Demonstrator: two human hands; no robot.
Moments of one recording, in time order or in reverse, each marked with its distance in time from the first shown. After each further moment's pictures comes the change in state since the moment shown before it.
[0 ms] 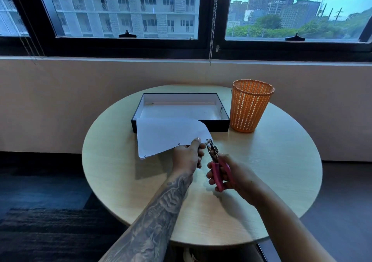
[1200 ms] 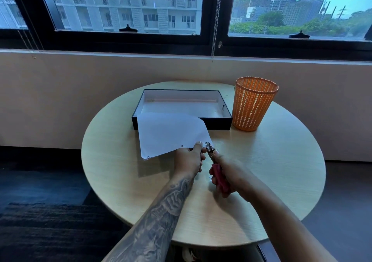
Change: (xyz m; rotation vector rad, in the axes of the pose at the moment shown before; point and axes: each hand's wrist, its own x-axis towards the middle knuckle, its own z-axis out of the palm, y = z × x) left_hand 0.011 -0.019 -0.003 0.104 0.023 -0.031; right_hand 0.014 0.002 0.007 -0.190 0.102 0.062
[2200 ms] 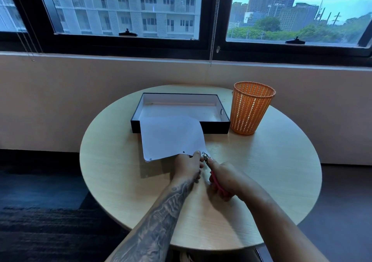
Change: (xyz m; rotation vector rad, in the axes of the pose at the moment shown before) left_hand 0.006 -0.010 -0.001 0.168 -0.002 -0.069; right_hand 0.019 -0.001 0.005 -0.196 0.074 0.138
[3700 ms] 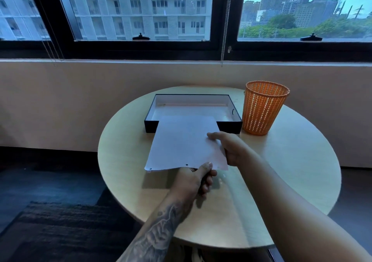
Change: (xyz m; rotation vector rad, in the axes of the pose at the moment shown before) left_hand -0.070 0.004 -0.045 -0.225 -0.242 0.028; right_hand 0.037 -0.061 -0.004 0.608 -0.205 -0.143
